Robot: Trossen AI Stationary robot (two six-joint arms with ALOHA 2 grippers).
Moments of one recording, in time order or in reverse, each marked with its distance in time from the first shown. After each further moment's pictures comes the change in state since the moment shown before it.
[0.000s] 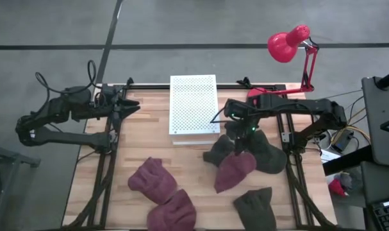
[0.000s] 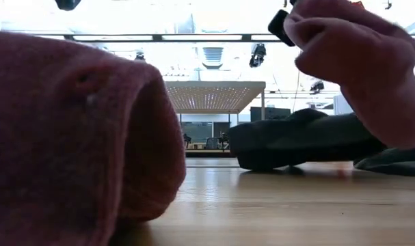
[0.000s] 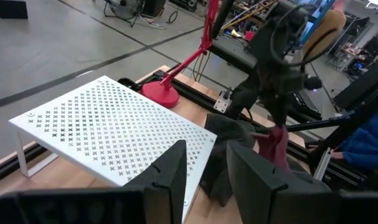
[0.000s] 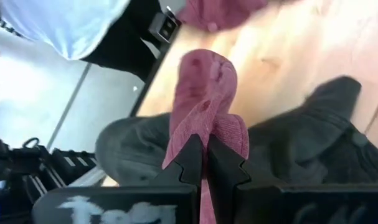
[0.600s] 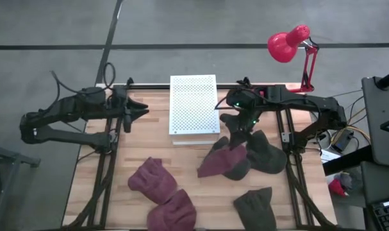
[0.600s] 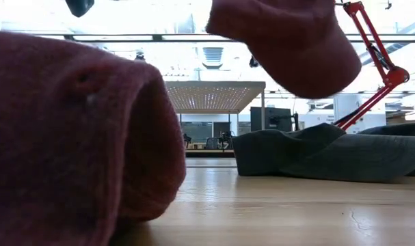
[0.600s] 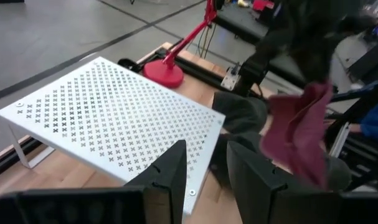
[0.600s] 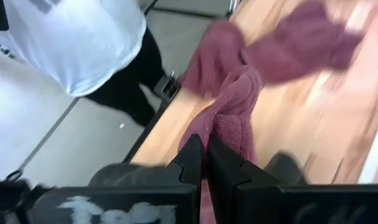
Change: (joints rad) left arm 0.000 0.063 0.000 0.005 0.019 0.045; right arm -0.008 0.001 0.188 0.094 -0.026 0.040
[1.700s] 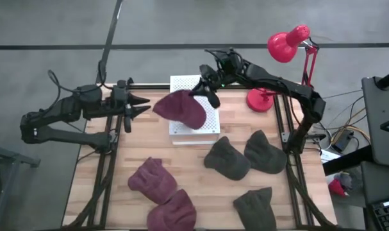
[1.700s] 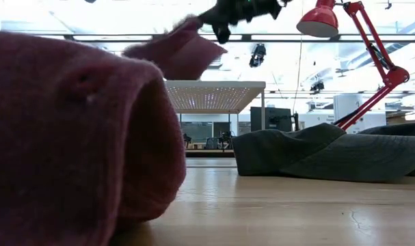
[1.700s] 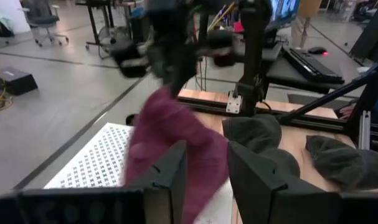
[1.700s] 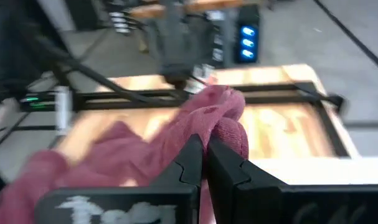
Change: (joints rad) left arm 0.000 -0.064 0.001 0.147 -0.004 0.319; right arm -0.363 0.272 0.105 0.661 0.152 0.223
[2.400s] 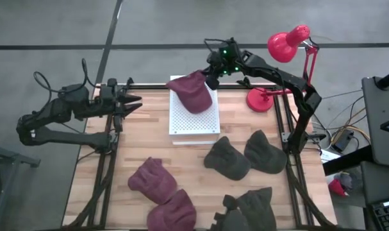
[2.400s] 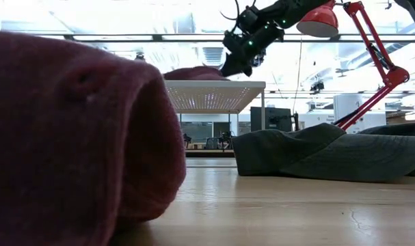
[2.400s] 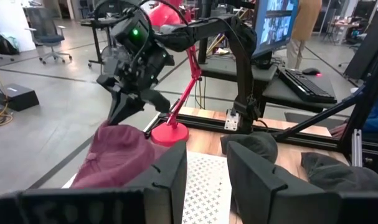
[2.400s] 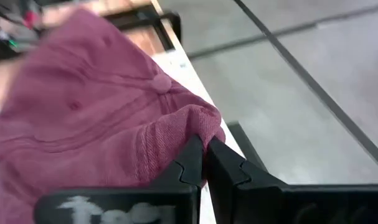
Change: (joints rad) left arm 0.000 -0.061 0.000 0.000 0.000 -0.003; right arm -0.182 0.071 -0.015 -0.117 0.395 -0.085
